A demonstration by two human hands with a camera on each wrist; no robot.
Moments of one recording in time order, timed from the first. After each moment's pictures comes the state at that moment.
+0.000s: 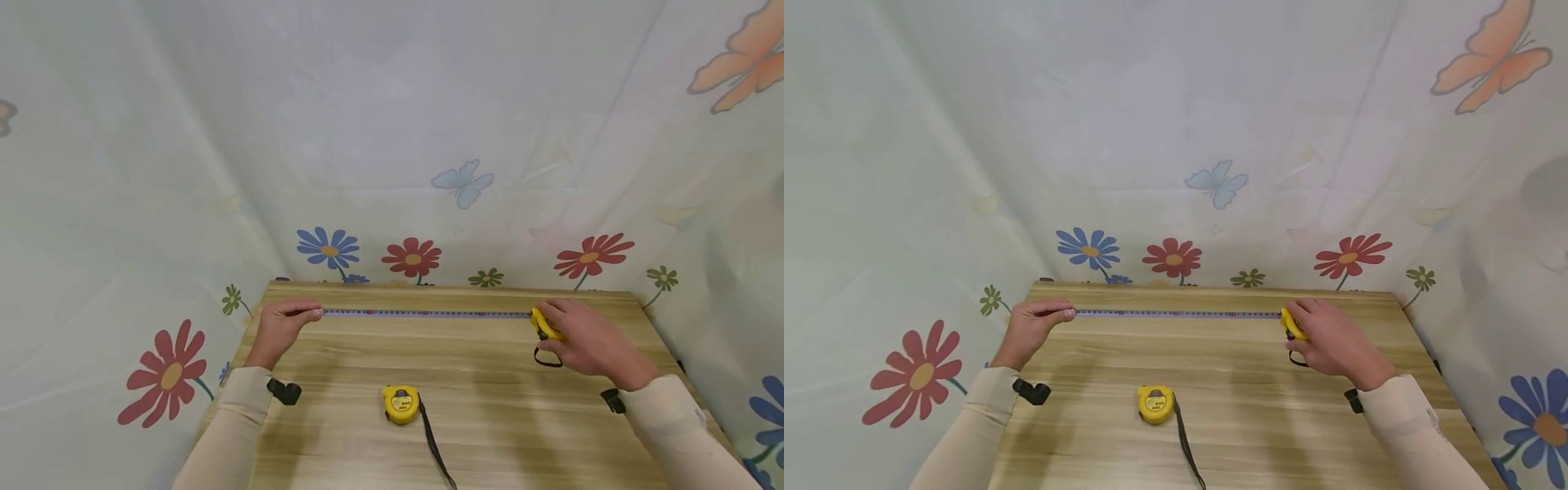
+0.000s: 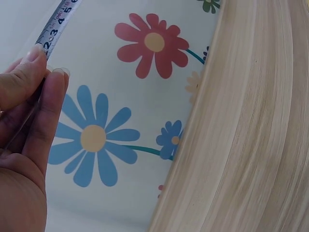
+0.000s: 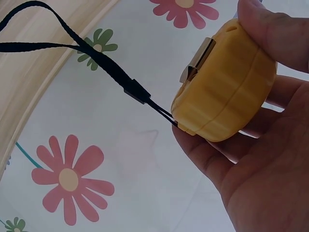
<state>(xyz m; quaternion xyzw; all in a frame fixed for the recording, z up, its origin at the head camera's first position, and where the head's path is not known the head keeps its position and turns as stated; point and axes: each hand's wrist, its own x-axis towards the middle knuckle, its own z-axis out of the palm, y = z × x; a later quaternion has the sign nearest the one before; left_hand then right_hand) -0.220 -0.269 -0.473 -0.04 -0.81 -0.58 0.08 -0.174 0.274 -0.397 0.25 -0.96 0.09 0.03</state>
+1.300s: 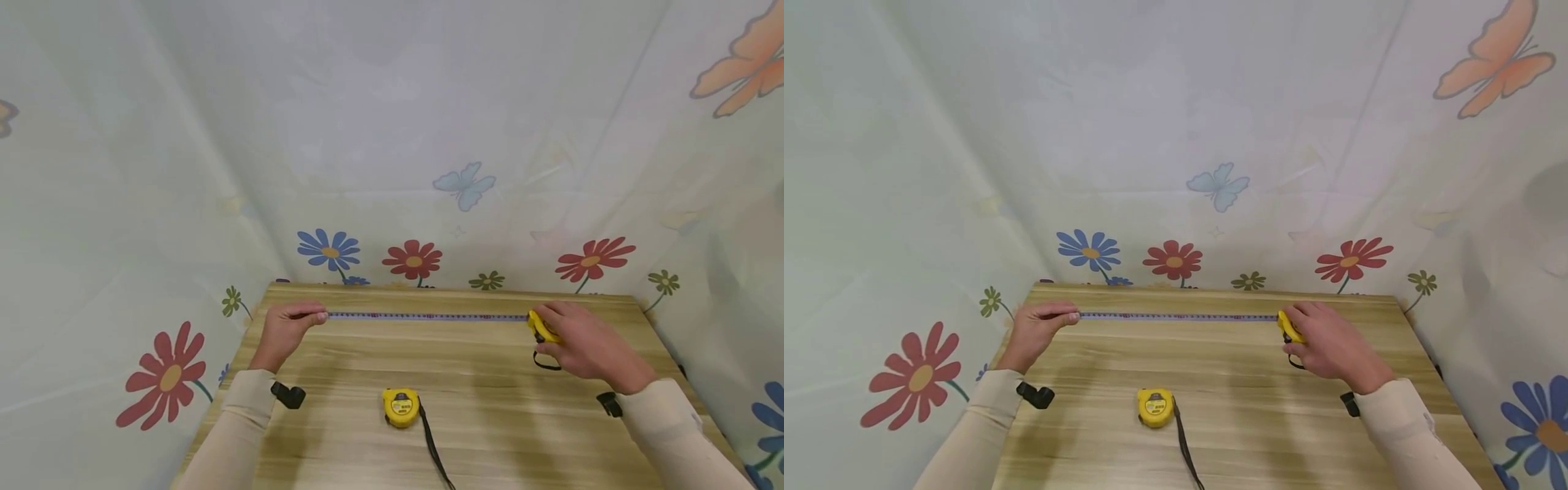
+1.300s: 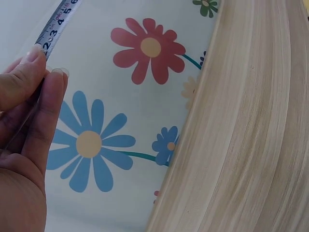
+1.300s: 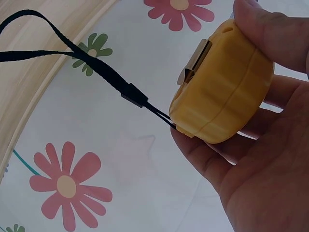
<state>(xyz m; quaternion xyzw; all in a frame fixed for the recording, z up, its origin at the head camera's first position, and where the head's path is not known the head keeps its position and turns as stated) -0.223 -0.262 -0.479 -0.08 -0.79 -0.60 0.09 -0.175 0.269 -0.398 0.24 -0.96 0.10 0.03</state>
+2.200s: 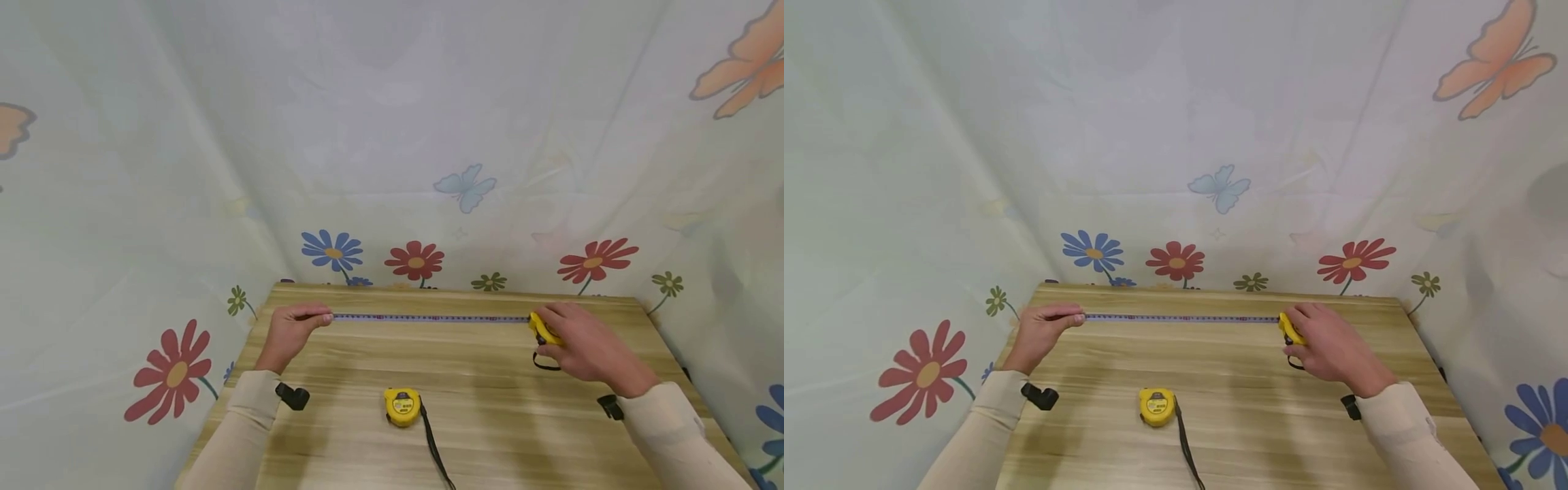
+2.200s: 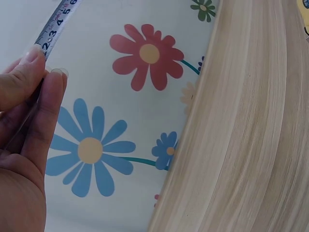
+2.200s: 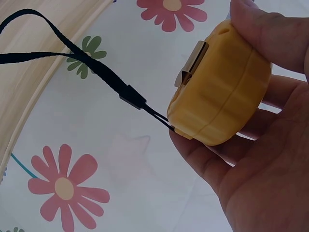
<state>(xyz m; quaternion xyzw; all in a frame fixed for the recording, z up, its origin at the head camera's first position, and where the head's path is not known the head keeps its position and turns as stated) -0.215 -0.255 -0.473 -0.06 -0.80 -0.59 0.09 -0.171 0.267 -0.396 0.25 -0.96 0.10 0.04</state>
